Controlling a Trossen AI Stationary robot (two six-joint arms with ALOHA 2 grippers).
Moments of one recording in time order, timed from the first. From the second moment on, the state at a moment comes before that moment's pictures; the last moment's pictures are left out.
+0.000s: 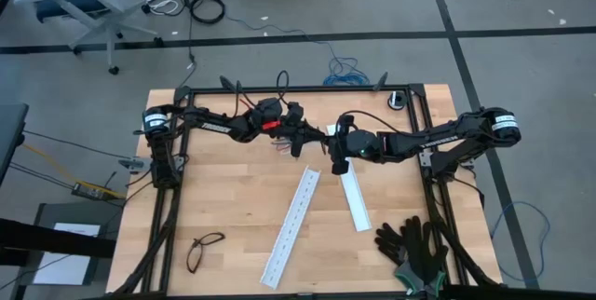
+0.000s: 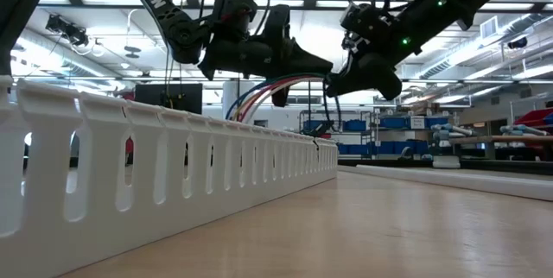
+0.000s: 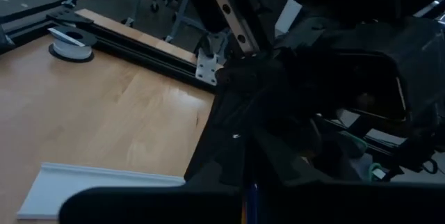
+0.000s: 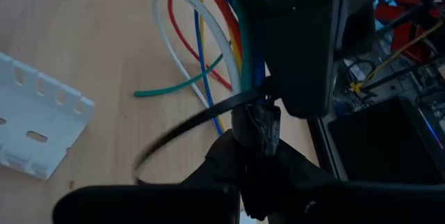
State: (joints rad) left arm 0.33 1.86 0.98 0.75 0.43 -0.37; right arm -0.02 1.39 0.69 0.21 0.48 -0.45
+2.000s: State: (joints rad) left arm 0.30 1.86 1.00 0.53 0.35 -0.27; right arm -0.01 0.94 0.22 0.18 0.21 0.21
